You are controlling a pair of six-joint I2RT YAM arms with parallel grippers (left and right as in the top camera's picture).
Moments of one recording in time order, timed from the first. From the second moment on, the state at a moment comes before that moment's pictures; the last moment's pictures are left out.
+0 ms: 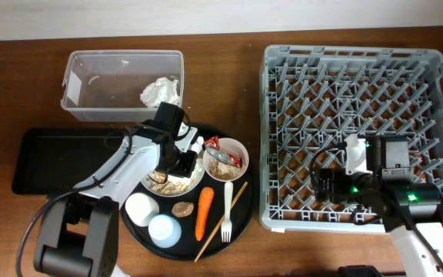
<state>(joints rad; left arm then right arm) -0.32 1.75 1.09 -0.74 0.19 0.00 0.00 0.99 0.92 -1.06 -0.17 0.05</state>
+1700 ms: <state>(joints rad) -0.12 1.80 1.38 -0.34 -0.13 -0.04 0.00 0.99 0.92 -1.06 -0.17 0.05</state>
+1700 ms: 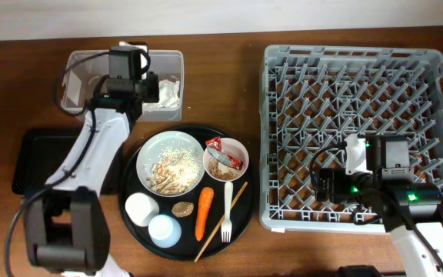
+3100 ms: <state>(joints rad) -0.44 1.85 1.39 -0.98 0.17 -0.05 0.00 0.99 0.92 -1.06 -0.17 0.05</state>
